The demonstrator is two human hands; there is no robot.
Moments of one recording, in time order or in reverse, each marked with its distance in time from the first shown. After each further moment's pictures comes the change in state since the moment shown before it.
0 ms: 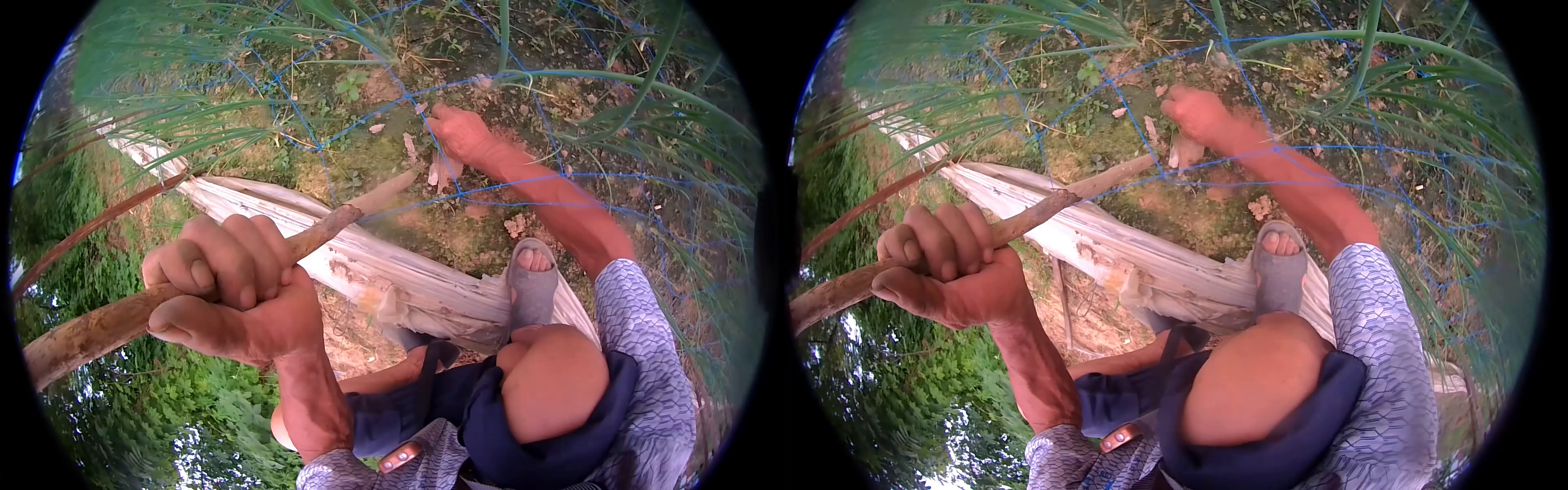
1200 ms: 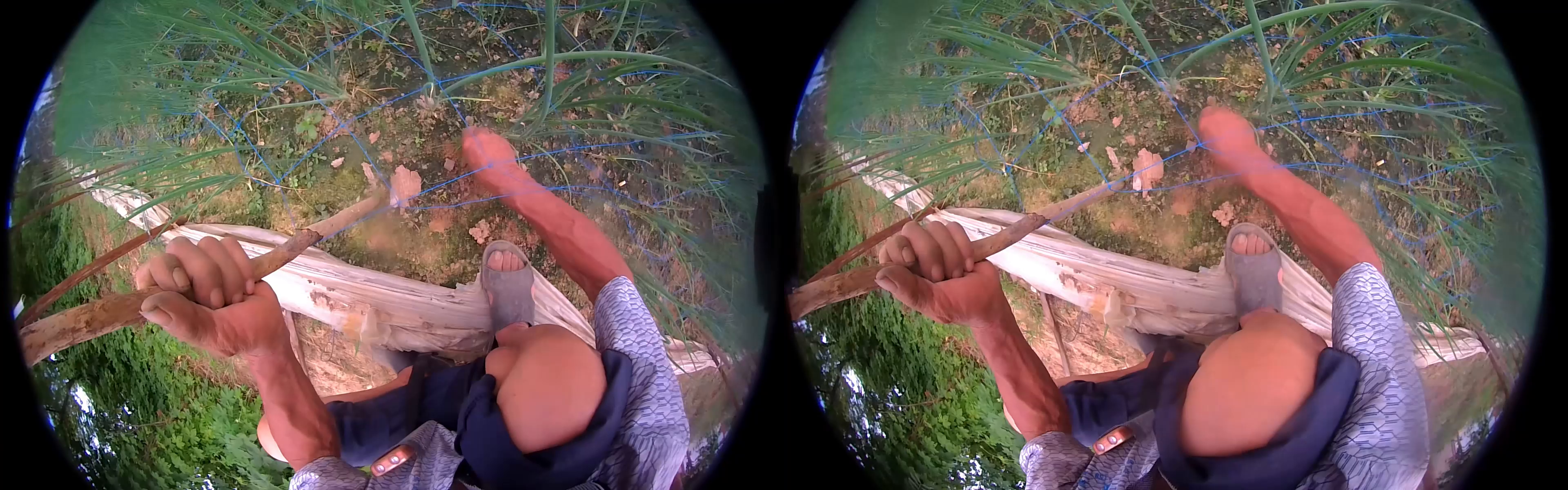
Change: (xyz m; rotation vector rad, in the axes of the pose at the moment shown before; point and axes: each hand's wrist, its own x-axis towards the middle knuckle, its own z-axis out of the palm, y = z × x) left_hand 0.002 -0.001 -0.002 -0.098 -0.095 0.001; right_hand -0.089 0.019 -0.059 -0.310 0.080 0.519
